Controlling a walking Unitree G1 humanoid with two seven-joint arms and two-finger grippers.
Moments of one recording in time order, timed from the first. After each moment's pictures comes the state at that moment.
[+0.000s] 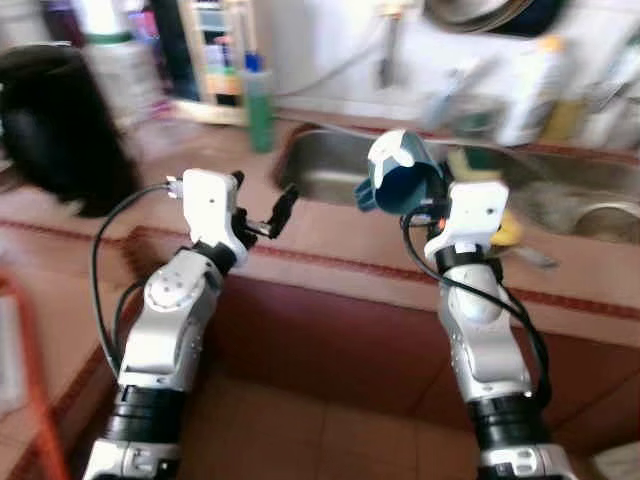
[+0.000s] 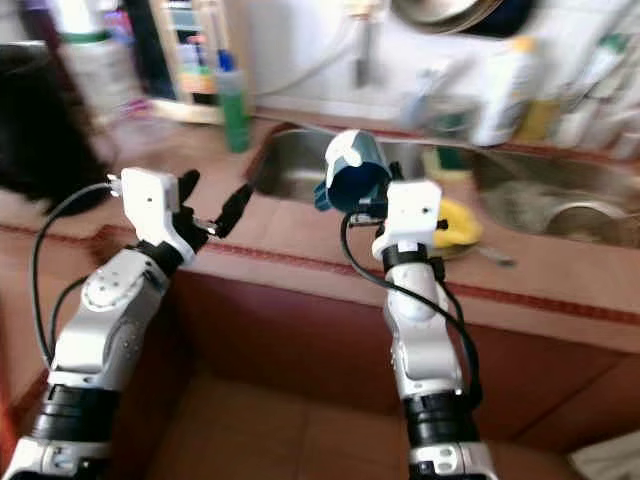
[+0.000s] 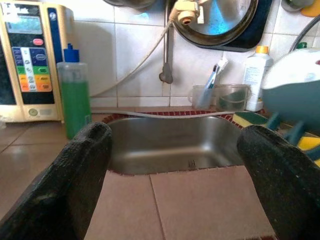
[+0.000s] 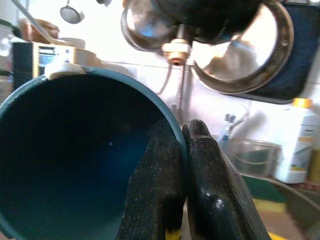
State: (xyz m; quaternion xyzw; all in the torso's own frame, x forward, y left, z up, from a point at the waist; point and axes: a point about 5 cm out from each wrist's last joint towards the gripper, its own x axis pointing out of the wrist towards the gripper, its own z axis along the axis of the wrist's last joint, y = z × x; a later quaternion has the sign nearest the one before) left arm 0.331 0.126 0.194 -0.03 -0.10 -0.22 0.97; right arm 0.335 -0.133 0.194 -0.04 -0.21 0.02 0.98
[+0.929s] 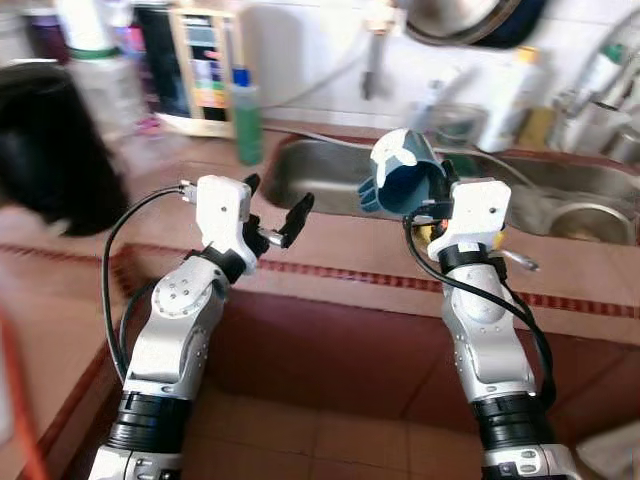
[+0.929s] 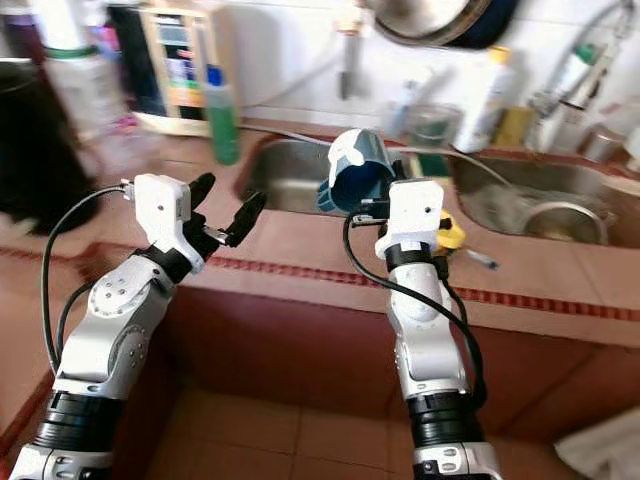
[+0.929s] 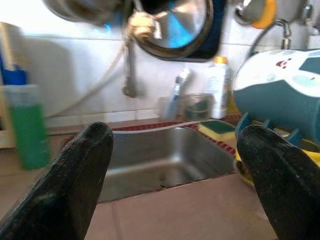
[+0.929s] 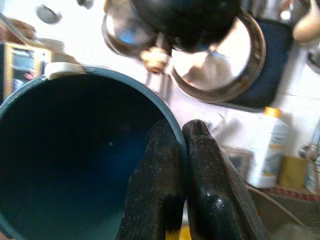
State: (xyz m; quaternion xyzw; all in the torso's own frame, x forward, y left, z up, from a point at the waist) left arm 0.325 0.118 0.196 -0.02 -0.11 -0.25 0.96; right arm 0.335 -0.136 0.195 -0.05 -0.21 0.02 0.98
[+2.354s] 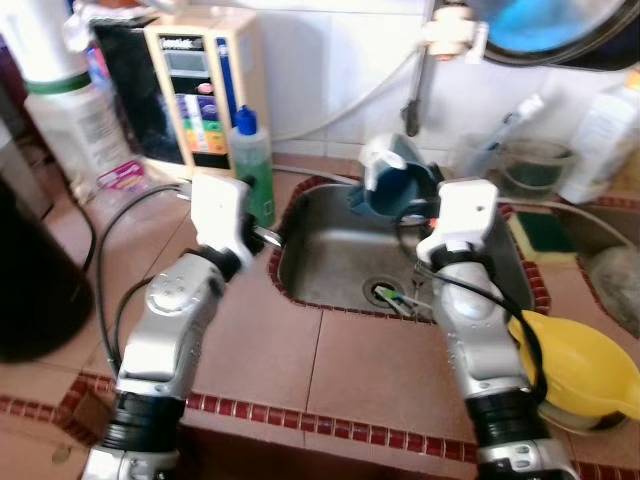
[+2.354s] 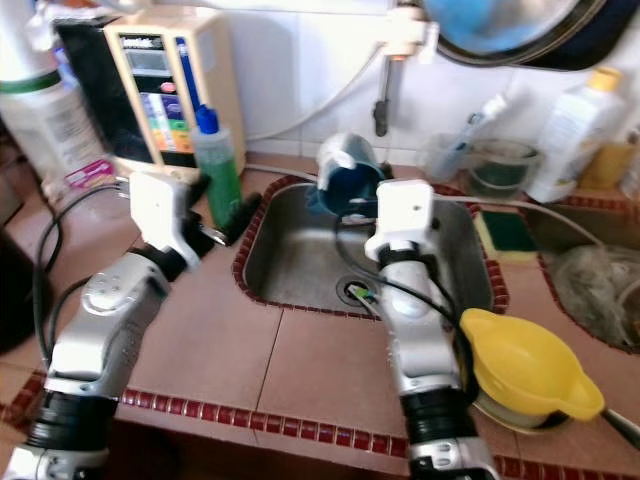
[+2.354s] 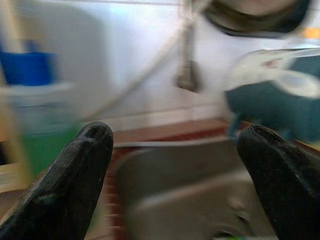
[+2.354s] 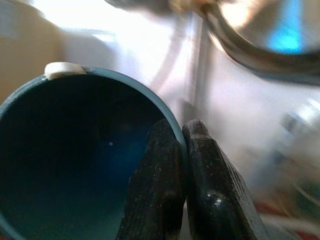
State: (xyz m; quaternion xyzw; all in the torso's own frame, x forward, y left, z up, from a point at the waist) left arm 0.322 0.108 0.197 -0.01 -0.09 -0.28 0.96; right arm 0.342 -0.141 0.186 -0.04 -0.17 0.01 0.99
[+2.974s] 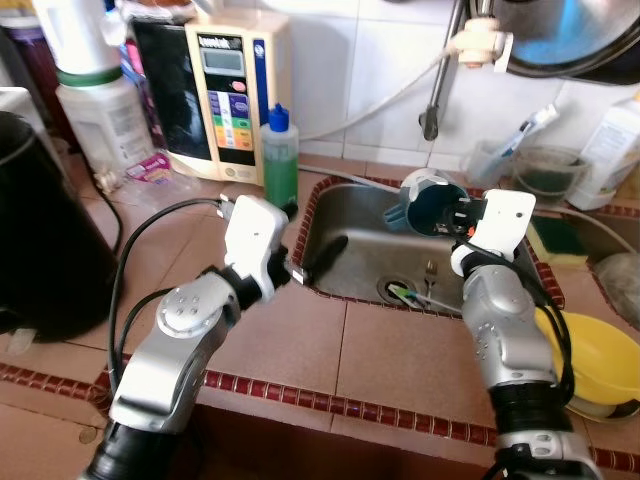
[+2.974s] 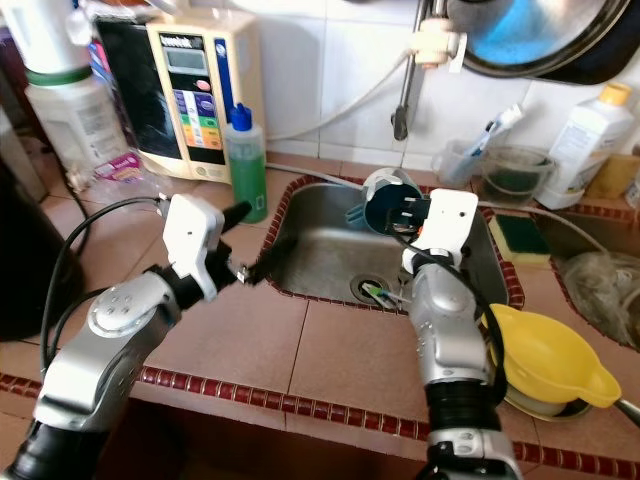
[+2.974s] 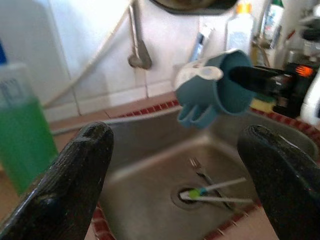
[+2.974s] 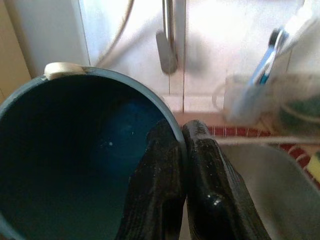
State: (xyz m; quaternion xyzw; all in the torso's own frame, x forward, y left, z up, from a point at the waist) left arm 0.289 0.098 0.191 0.04 -0.05 -0.36 0.93; right arm 0.353 -0.175 0.165 0.04 -0.05 -0.03 1.00
